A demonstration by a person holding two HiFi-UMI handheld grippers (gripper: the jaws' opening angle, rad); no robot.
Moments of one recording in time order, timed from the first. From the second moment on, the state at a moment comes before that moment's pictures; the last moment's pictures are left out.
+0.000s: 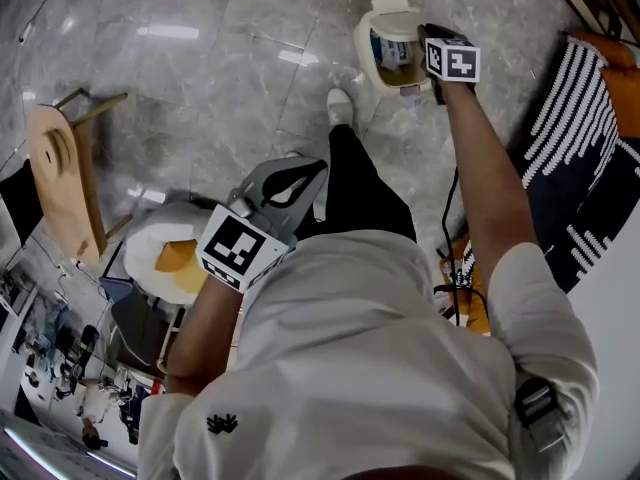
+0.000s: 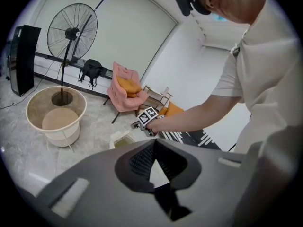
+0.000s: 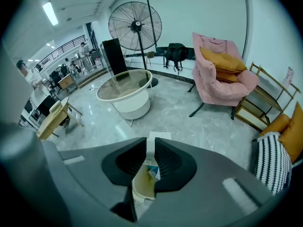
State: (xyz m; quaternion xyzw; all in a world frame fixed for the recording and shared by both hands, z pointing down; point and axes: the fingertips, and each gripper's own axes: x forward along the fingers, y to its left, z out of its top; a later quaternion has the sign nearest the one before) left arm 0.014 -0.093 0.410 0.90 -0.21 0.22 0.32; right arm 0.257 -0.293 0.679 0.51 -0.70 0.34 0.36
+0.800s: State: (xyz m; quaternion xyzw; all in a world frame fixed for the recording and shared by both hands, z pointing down) left arm 0.020 -0.066 0.417 0.90 -0.19 0.22 0.32; right arm 0.267 -0.229 0.701 0.51 -0.69 0.36 0.37
